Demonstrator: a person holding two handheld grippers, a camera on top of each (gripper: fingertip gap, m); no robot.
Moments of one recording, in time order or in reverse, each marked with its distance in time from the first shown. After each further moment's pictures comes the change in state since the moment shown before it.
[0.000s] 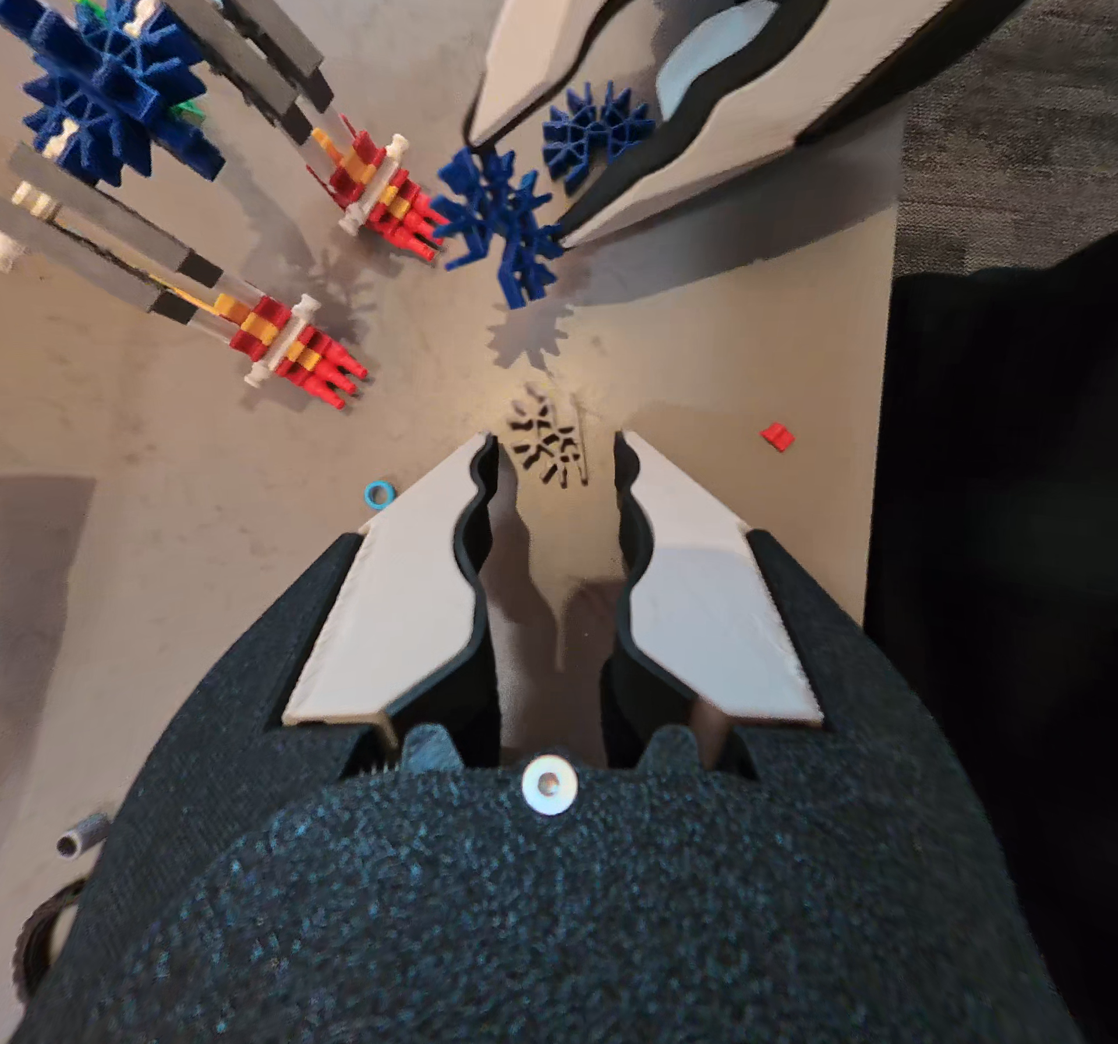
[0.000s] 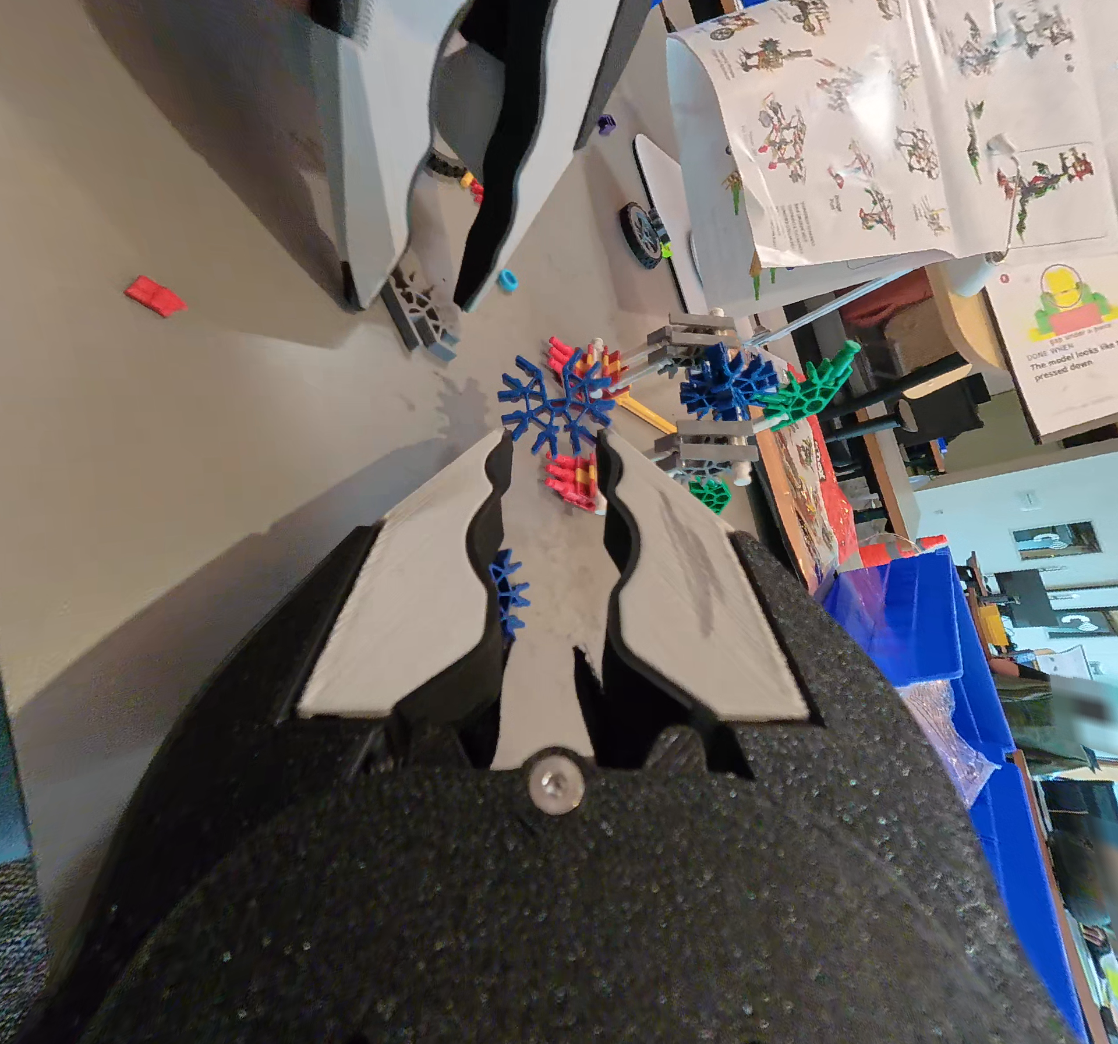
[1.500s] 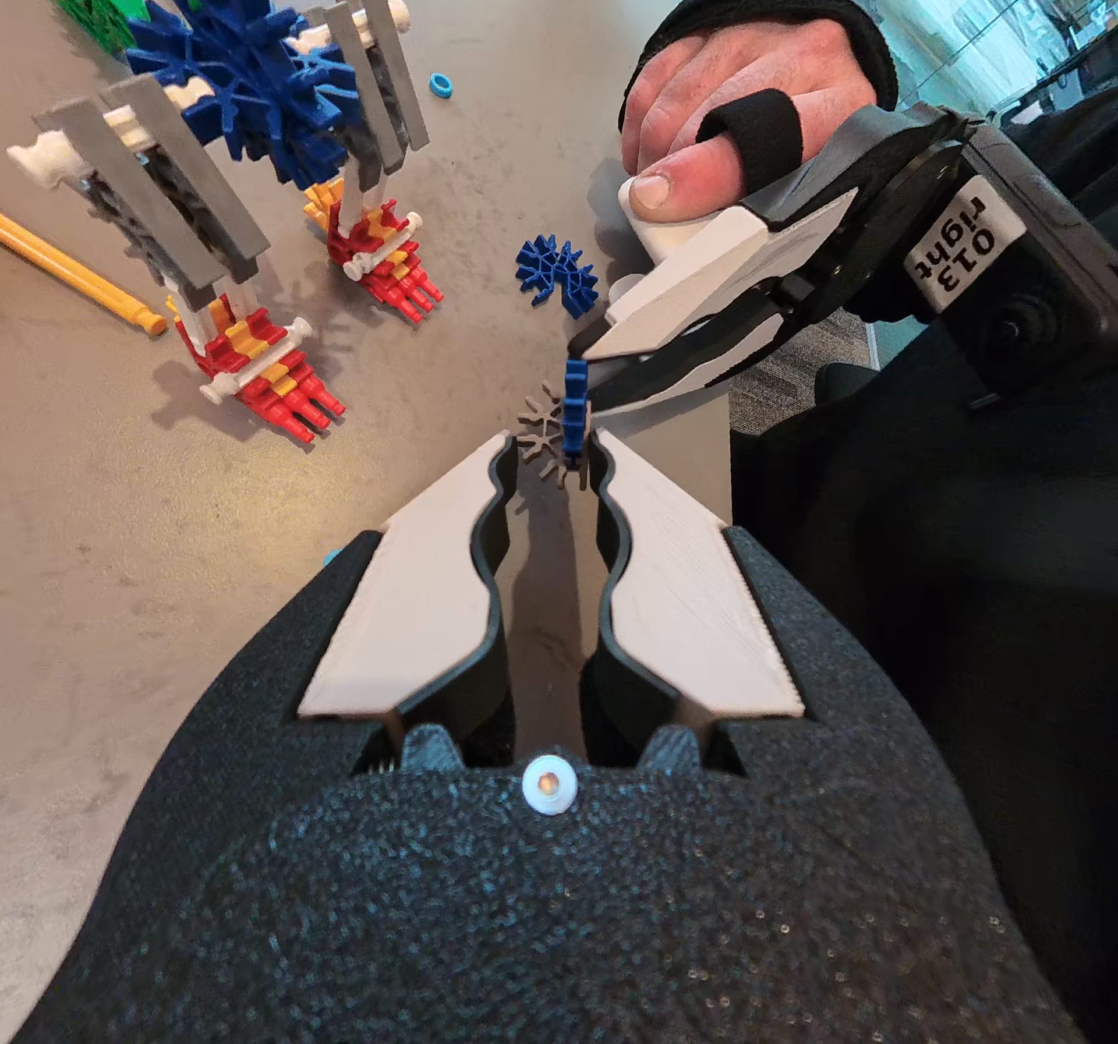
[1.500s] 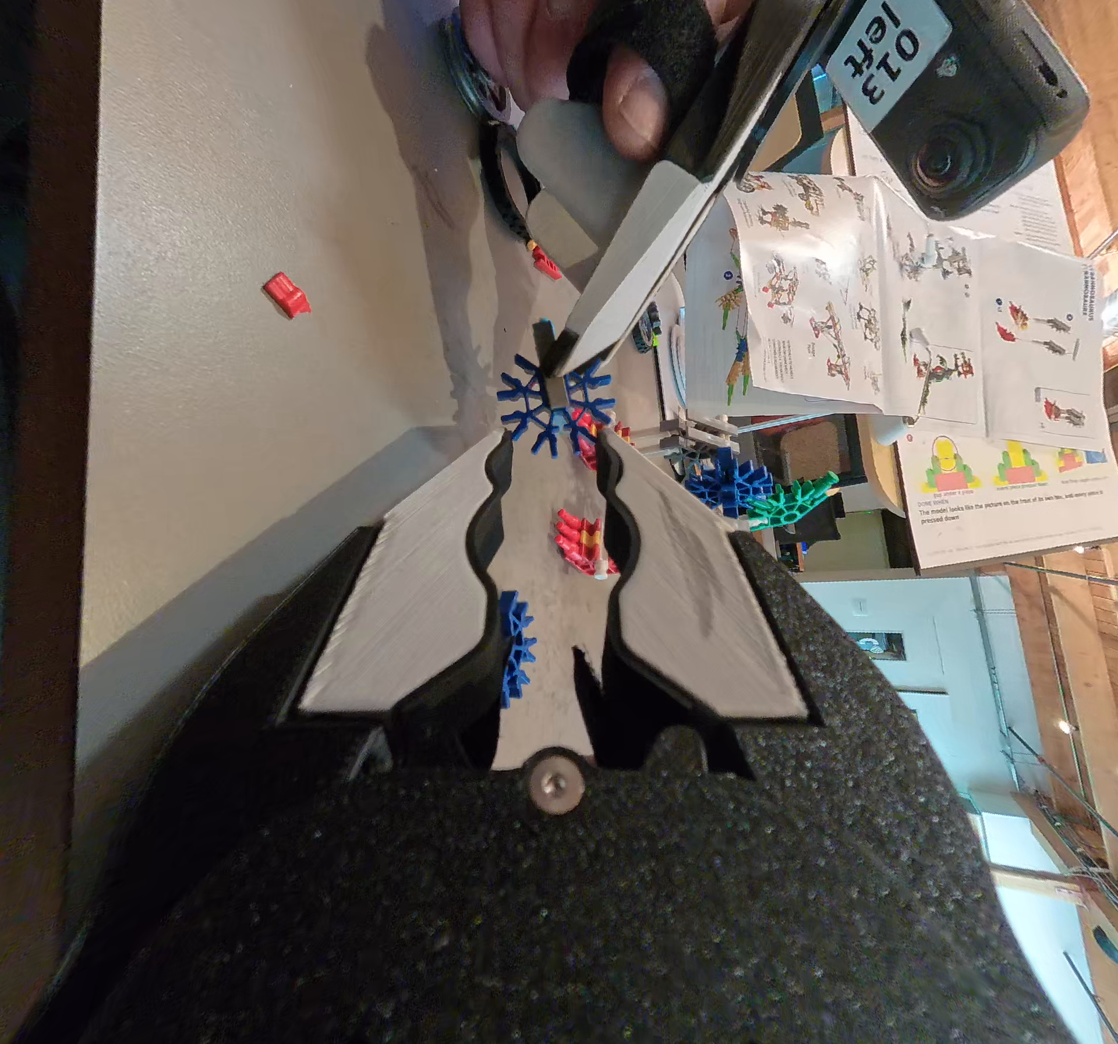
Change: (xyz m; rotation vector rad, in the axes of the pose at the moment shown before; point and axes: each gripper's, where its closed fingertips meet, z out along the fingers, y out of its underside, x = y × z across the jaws) left arm 0.001 -0.028 -0.010 0.225 0.387 -0.335; right arm -0.020 -0.020 0.007 0.083 0.059 -0.282
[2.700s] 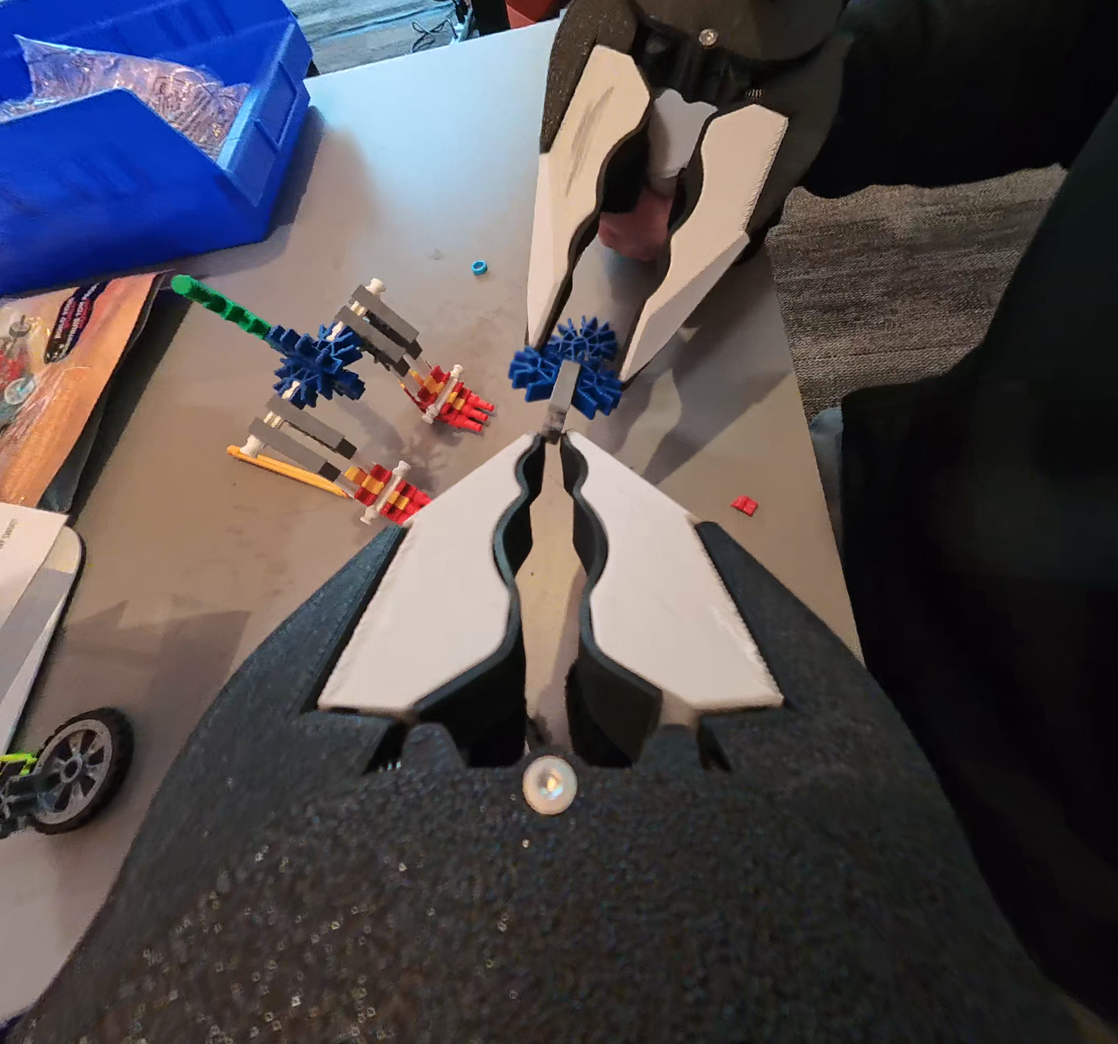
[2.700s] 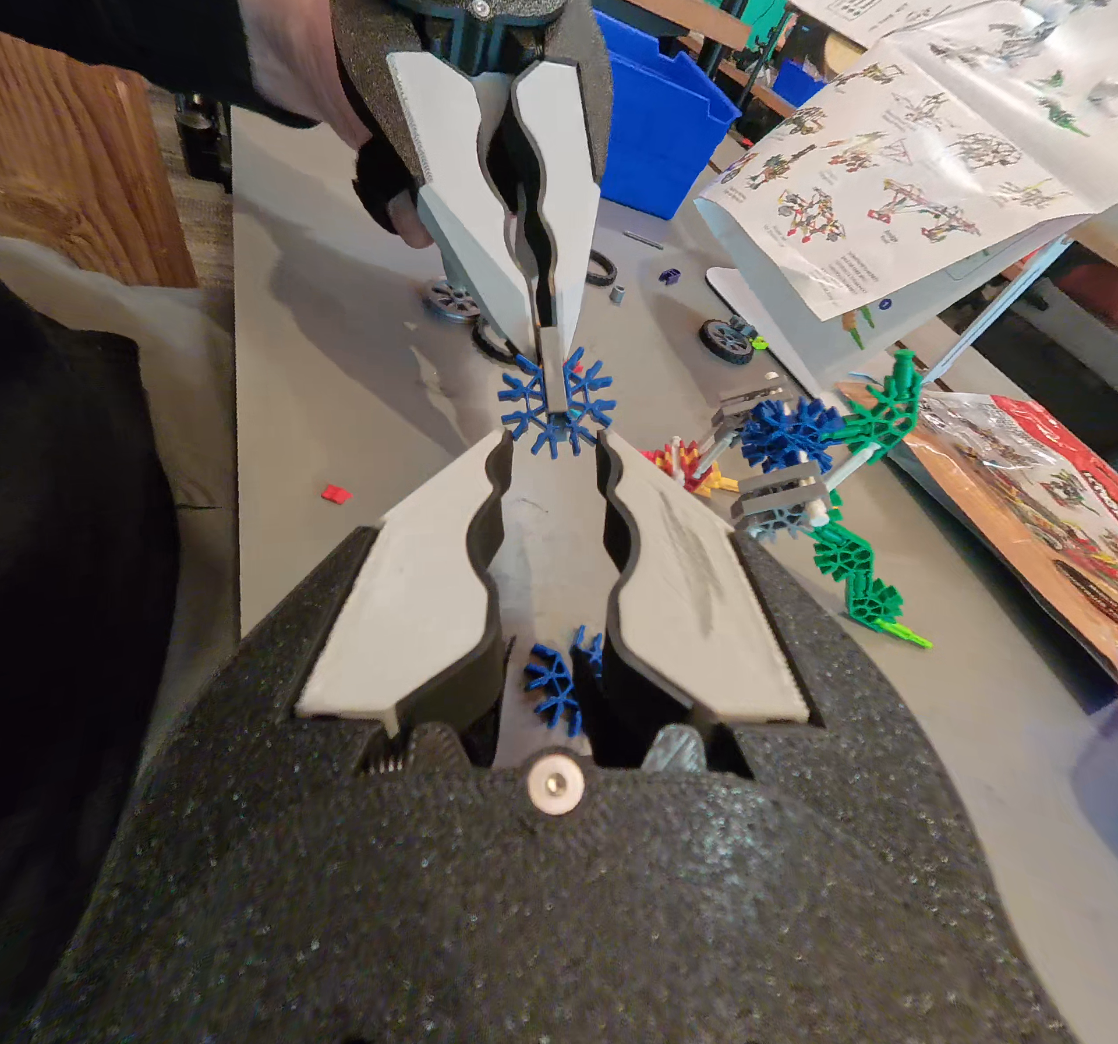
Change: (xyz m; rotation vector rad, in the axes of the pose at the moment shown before) left arm 0.021 -0.022 -0.026 0.124 -0.318 0.580; right arm 0.024 -0.012 -0.024 0.244 -0.241 0.734
